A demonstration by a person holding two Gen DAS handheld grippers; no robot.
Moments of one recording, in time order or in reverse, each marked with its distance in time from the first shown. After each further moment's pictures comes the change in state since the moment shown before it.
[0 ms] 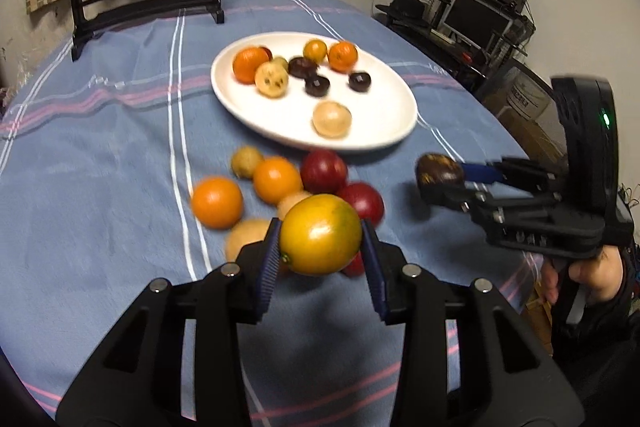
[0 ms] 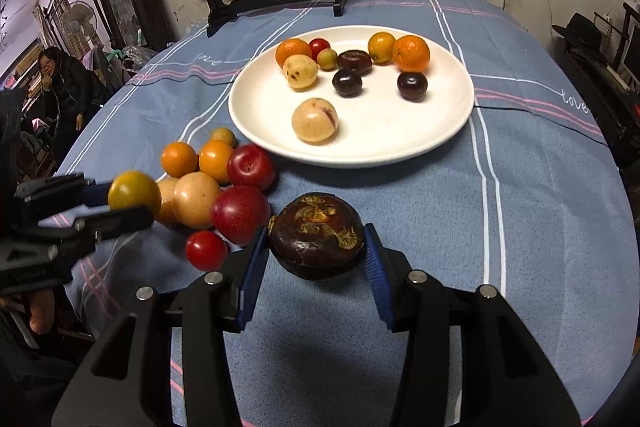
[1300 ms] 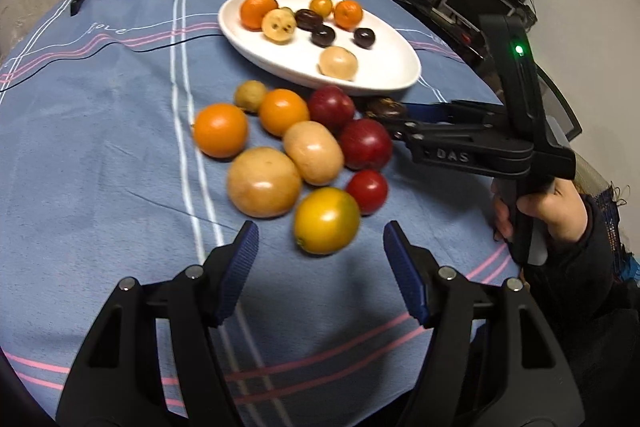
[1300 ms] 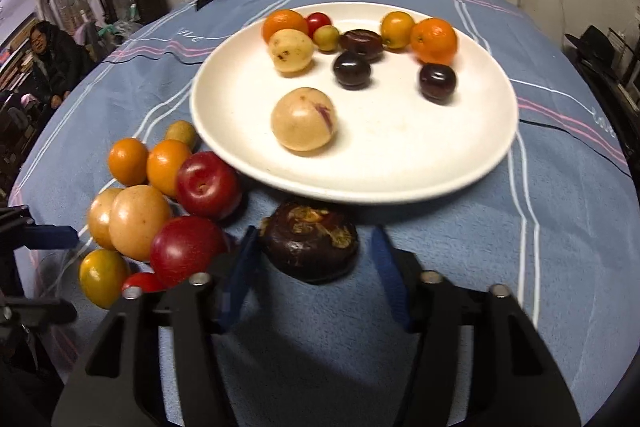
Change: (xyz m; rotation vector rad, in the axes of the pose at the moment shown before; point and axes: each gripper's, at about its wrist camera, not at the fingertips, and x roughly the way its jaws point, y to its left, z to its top) left arm 0.004 0.010 -0.038 -0.045 0.111 -0.056; right arm 0.062 0.001 0.019 -0.082 0.066 -0.023
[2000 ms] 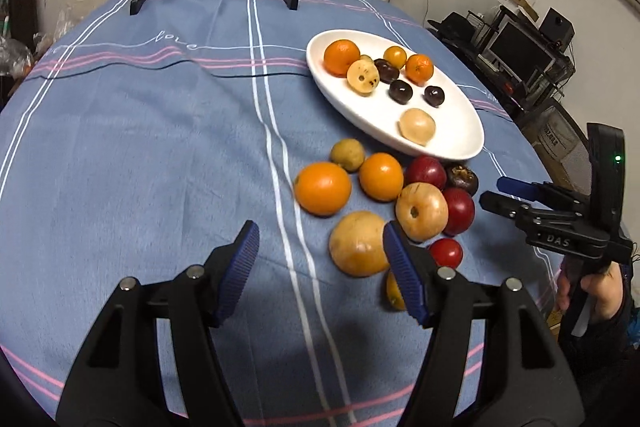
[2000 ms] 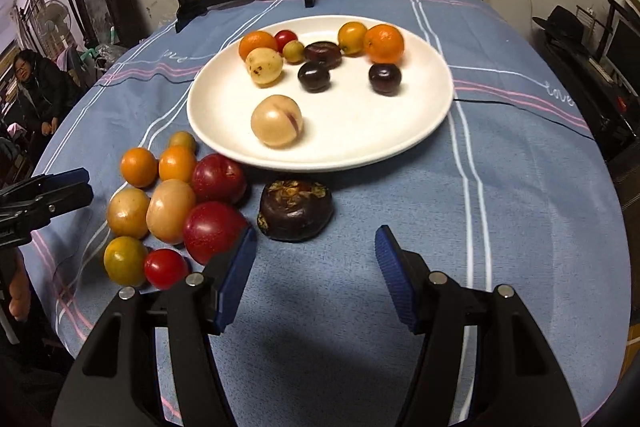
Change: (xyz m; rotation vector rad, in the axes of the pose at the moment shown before) left arm -0.017 0.058 0.022 -0.141 -0.115 0.109; right arm -0.038 -0.009 -0.018 0.102 -0.018 -0.069
